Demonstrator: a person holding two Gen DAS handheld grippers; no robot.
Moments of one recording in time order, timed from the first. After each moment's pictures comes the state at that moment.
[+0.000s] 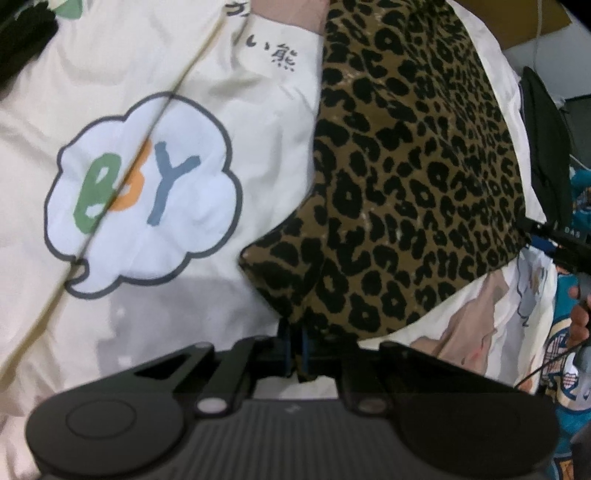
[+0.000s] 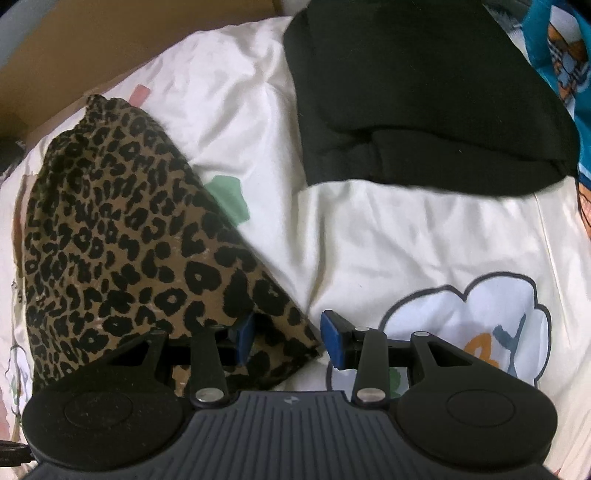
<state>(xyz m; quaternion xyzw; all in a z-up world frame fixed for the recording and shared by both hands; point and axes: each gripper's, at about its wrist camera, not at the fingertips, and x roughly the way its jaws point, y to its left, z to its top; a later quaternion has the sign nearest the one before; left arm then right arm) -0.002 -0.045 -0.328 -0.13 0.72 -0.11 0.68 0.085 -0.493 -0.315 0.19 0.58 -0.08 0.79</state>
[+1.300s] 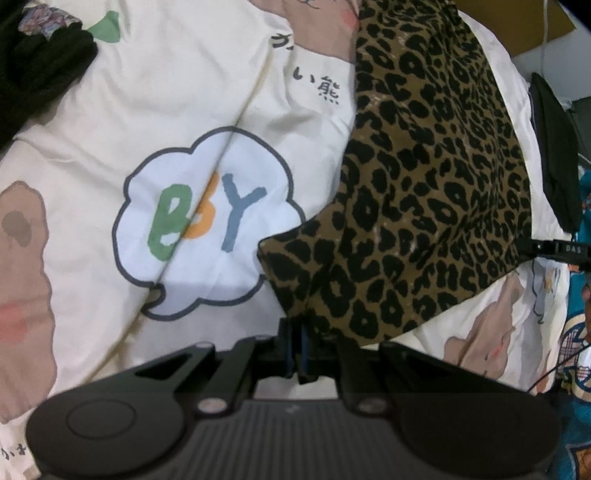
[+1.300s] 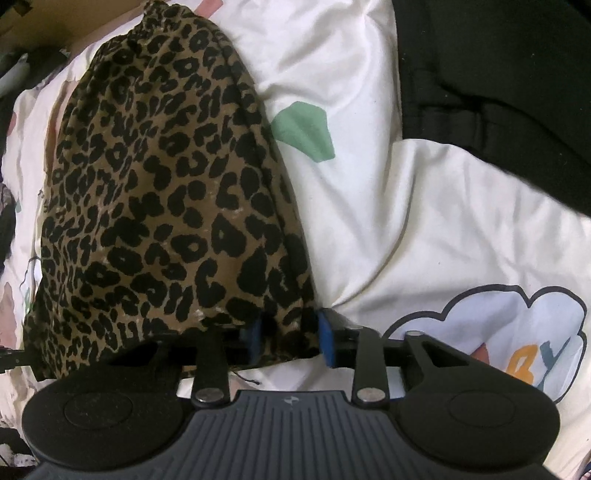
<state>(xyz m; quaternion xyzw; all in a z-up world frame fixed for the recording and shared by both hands) -0.021 0.015 -0.312 -0.10 0.72 -0.10 0.68 0.103 -0.473 -0.328 0.14 0.66 0.04 0.73</state>
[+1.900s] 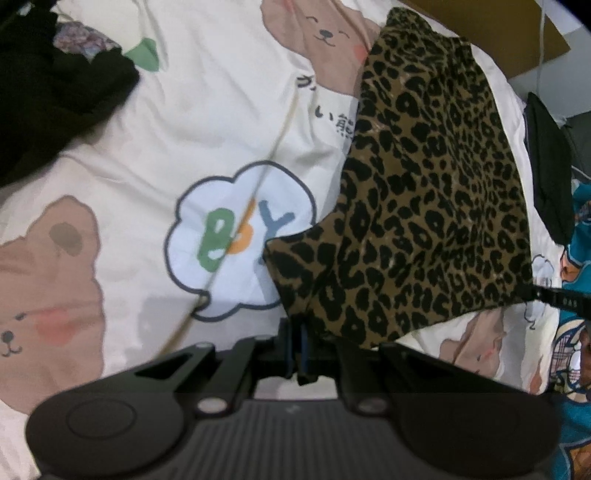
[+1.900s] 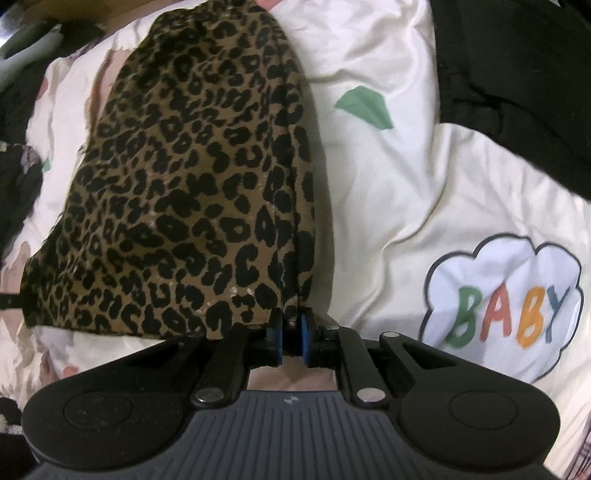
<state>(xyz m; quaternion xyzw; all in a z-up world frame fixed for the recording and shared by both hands) 0.030 0.004 -0.272 -0.10 0.70 -0.09 0.70 0.065 -0.440 -0.282 0.11 0.66 0.06 0.74</state>
